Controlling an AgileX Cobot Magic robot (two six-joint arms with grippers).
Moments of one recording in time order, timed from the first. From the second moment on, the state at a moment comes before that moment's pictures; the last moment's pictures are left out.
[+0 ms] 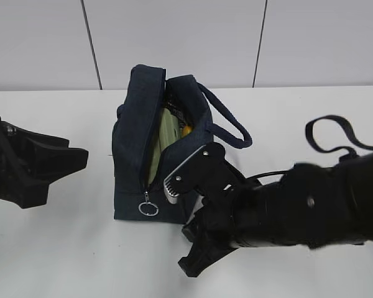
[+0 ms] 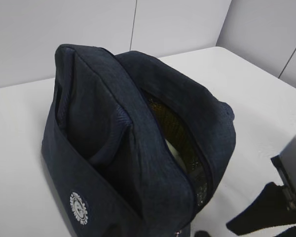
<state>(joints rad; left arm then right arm) -0.33 1.11 -0.49 -1.59 0.40 1.68 0.76 1.72 -0.76 0.69 0.00 -0.78</state>
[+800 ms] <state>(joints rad) -0.33 1.11 -0.49 -1.59 0.41 1.68 0.77 1.89 -0.62 -0.04 -0.66 -0.02</state>
